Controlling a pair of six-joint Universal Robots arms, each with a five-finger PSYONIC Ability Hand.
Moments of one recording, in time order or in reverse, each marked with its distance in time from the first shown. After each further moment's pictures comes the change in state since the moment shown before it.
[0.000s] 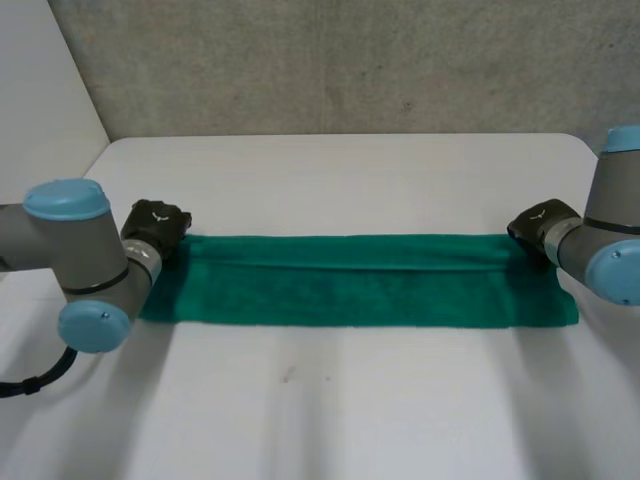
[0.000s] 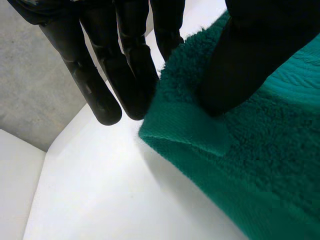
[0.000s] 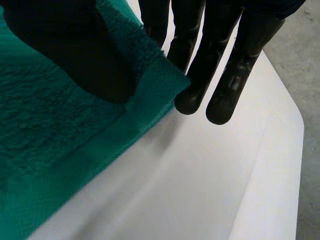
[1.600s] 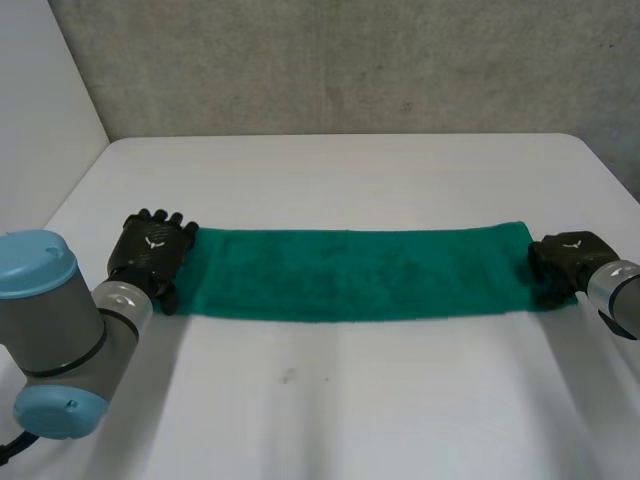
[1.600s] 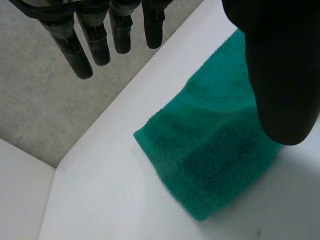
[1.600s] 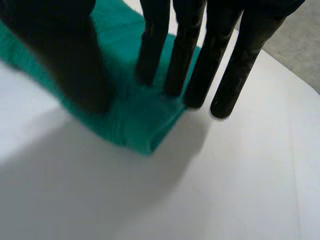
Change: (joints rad) left arm -0.038 0.347 -0.506 0.234 0.018 -0.012; right arm -0.186 -0.257 0.566 -0.340 -0.255 0.227; left_hand -0.960 -0.994 -0.971 -0.987 -0.884; right_hand -0.121 -0.197 -0.217 -0.238 -0.258
